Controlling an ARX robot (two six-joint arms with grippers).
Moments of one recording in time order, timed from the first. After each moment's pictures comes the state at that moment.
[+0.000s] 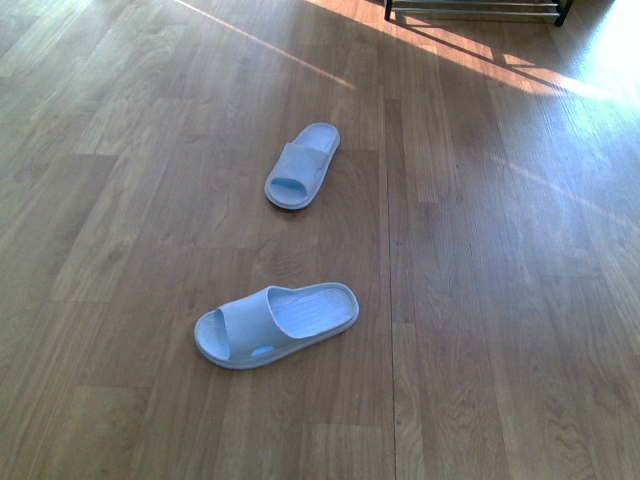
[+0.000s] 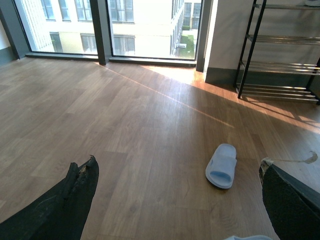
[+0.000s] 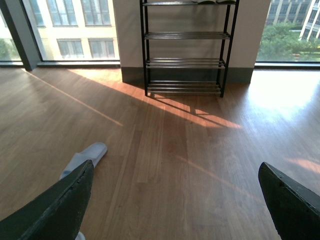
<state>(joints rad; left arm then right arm) 0.00 0.02 0.01 0.00 0.00 0.00 0.00 0.00 0.02 0.00 0.00 0.00</state>
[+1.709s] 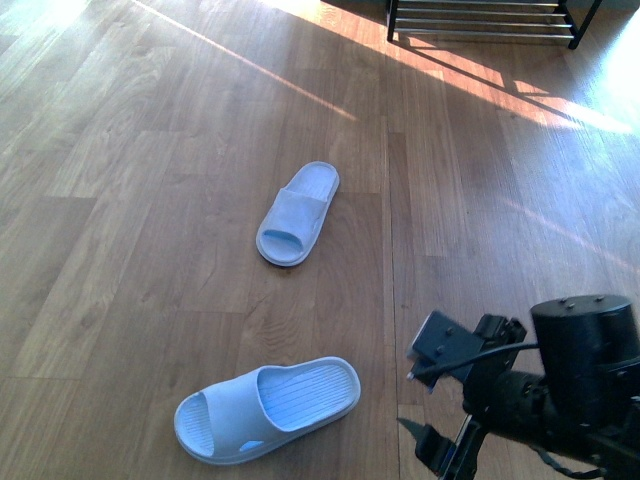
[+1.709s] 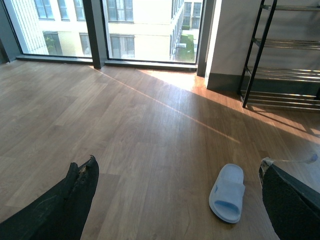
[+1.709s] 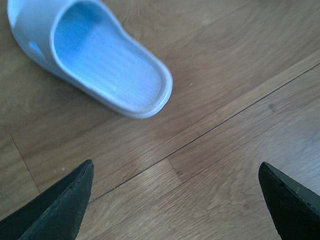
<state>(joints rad) 0.00 0.02 0.01 0.00 0.00 0.00 0.30 2.67 0.65 1.10 -0.37 -0.60</state>
